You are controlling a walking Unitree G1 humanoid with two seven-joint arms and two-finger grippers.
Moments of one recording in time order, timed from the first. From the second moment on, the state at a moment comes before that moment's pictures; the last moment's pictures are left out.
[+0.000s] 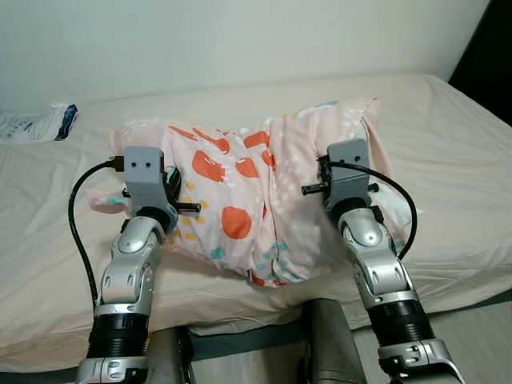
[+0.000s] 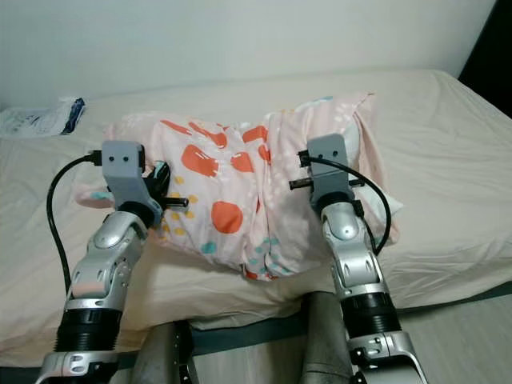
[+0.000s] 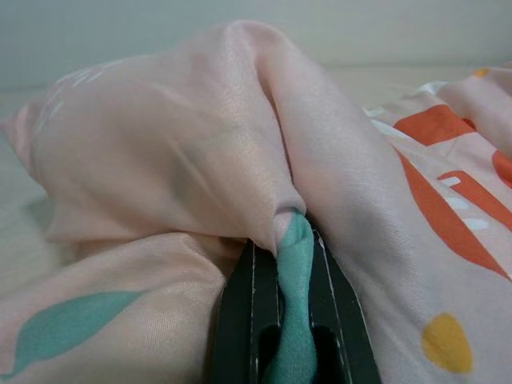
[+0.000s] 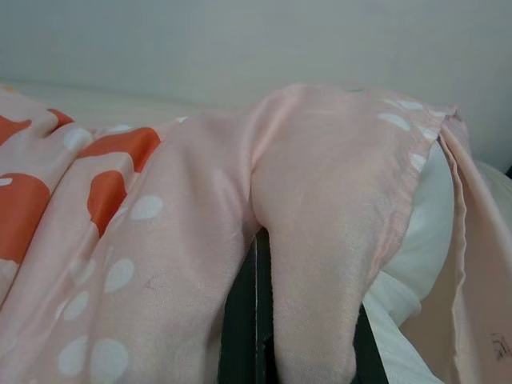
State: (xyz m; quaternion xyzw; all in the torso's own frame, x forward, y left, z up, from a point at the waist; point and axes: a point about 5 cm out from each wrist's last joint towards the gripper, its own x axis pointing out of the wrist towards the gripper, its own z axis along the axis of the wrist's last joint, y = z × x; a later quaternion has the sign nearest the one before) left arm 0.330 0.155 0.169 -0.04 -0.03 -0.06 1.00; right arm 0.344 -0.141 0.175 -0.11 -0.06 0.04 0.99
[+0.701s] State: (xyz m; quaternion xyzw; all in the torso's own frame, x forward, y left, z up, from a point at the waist) left arm 0.330 0.148 0.167 -0.04 -0.02 -0.06 1.00; right arm 0.343 -0.142 0.173 -0.09 -0.07 0.03 0.99
